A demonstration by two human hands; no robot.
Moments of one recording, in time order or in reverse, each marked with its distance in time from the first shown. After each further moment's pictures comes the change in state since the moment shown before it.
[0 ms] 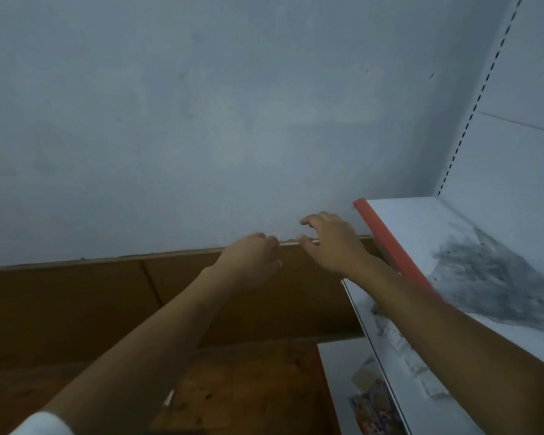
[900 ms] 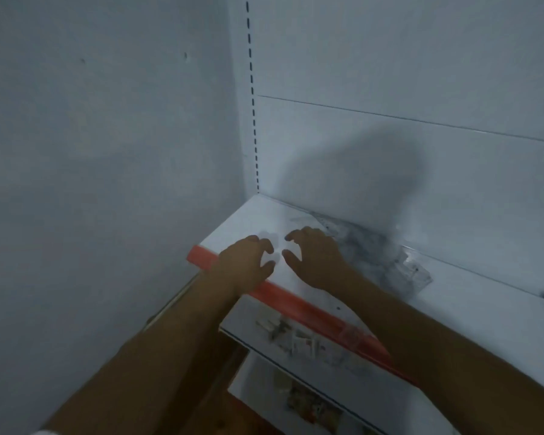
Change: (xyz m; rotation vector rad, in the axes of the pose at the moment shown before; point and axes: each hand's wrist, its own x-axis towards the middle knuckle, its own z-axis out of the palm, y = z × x) left_hand 0.350 0.155 0.102 -0.115 -0.250 0.812; right_hand 0.047 0.250 -0.008 -0.183 0.221 0.809
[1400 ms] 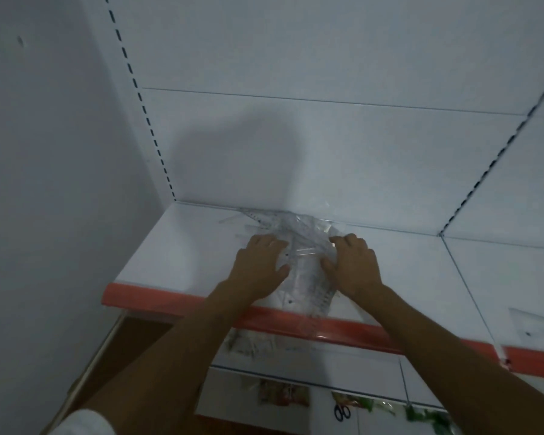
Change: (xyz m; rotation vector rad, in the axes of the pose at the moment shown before) left_hand 0.065 0.080 0.071 -0.040 -0.107 0.404; right_hand -0.095 0.100 -0.024 -0.221 0.153 0.635
